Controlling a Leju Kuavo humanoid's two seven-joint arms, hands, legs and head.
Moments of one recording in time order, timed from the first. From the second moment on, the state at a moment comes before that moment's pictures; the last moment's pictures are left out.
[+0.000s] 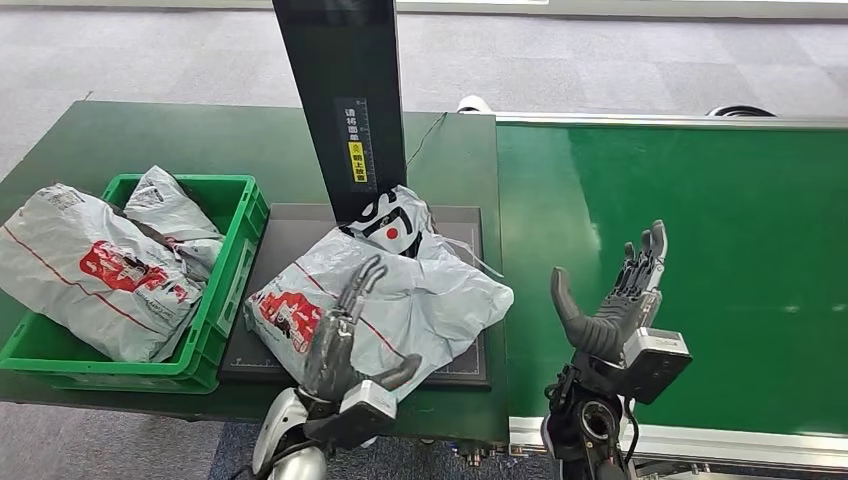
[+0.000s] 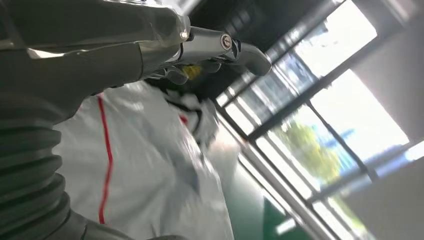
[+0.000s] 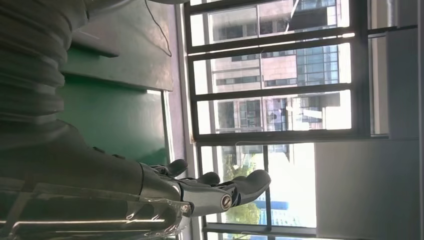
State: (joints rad) left arm -0.08 -0.21 -0.45 -1.41 -0.85 0.25 -0.38; right arm -0.14 0.24 0.05 -1.36 0.03 -0.33 -0.70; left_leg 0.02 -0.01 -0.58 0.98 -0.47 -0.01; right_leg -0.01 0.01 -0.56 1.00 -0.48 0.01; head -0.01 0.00
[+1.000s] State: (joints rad) left arm -0.56 -0.11 -0.59 -0.94 -0.73 0.24 -0.31; right arm -0.09 0.25 0.00 -1.41 0.09 -0.37 -0.70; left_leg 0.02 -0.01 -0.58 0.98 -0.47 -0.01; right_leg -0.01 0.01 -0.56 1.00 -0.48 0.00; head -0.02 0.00
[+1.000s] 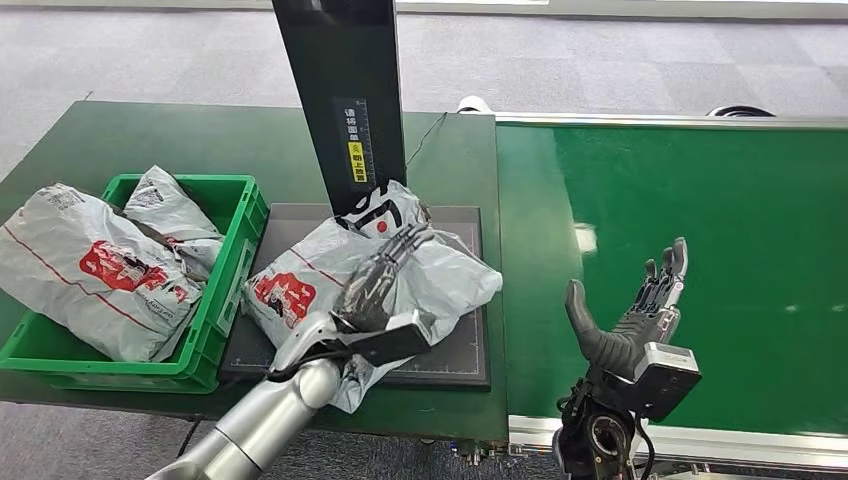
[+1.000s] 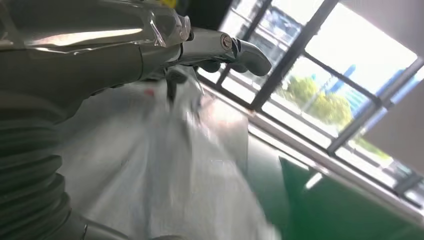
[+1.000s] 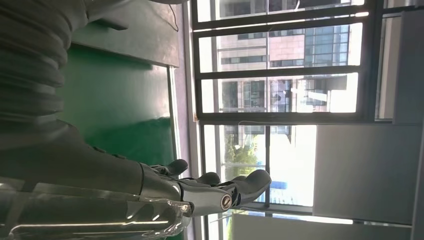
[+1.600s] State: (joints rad) left arm -0.58 0.00 -0.31 -1.03 -0.55 0.25 -0.39; right arm -0.03 0.25 0.02 -1.47 0.08 -0.38 -0.70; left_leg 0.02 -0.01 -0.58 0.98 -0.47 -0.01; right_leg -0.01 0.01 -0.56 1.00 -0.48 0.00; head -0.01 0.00
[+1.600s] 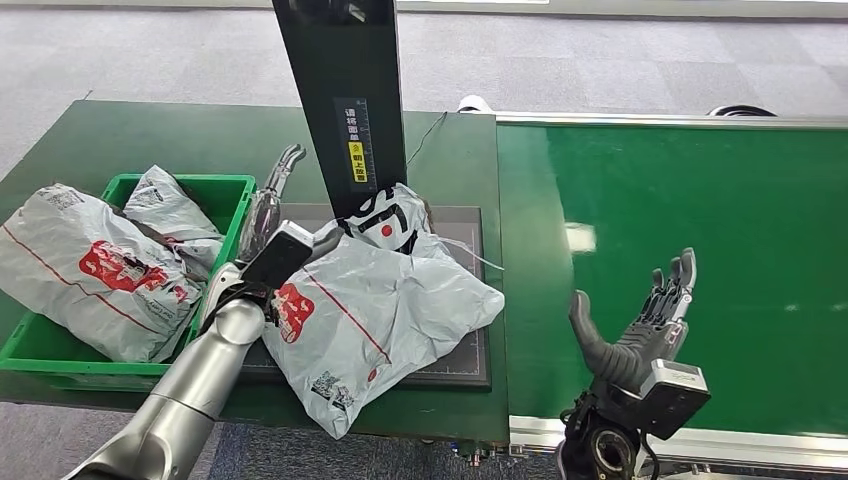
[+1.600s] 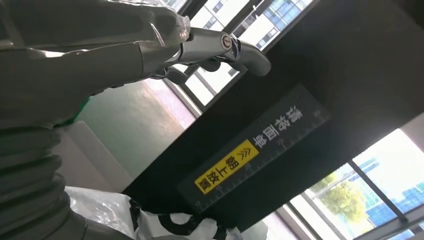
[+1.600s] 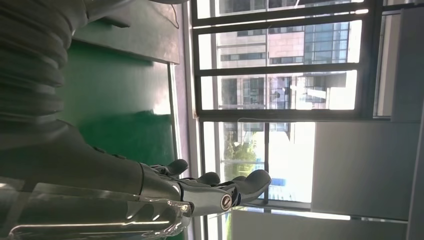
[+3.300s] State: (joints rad) left arm -0.56 0.08 -0.58 -0.95 -1.22 -0.07 -0.21; right arm -0.09 0.25 -0.03 -1.42 0.10 -0.34 -0.70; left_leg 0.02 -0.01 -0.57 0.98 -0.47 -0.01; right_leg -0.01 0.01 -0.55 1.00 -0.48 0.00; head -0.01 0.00
